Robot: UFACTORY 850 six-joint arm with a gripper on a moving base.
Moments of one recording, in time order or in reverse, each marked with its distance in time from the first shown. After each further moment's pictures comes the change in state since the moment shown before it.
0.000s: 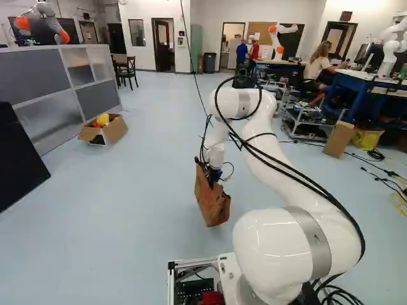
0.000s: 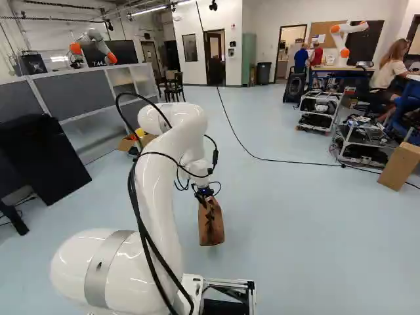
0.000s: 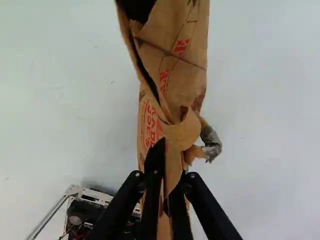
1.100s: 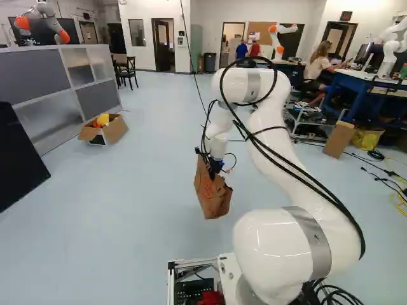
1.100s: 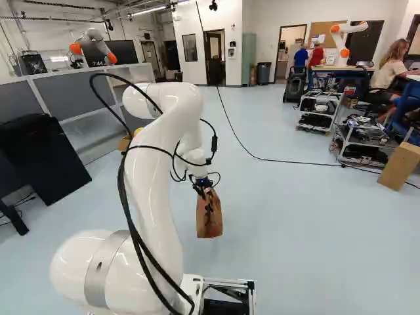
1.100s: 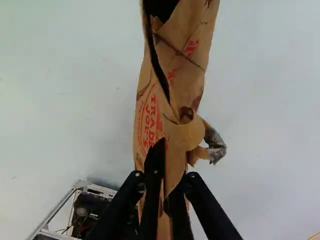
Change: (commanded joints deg) arm 0.0 11.7 8.4 0.0 0.0 0.0
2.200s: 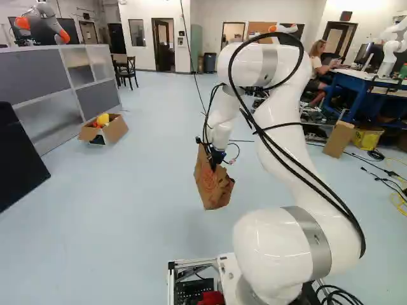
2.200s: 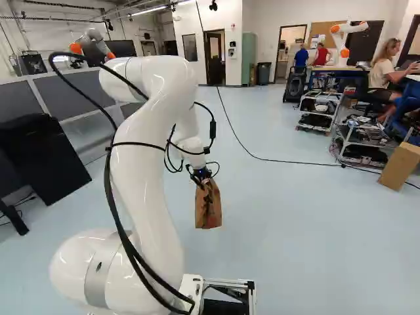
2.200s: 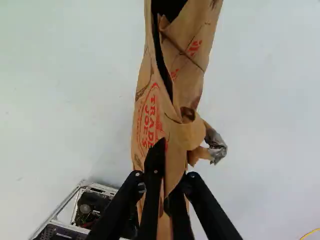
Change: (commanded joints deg) arm 0.0 11.7 7.3 0.0 0.0 0.0
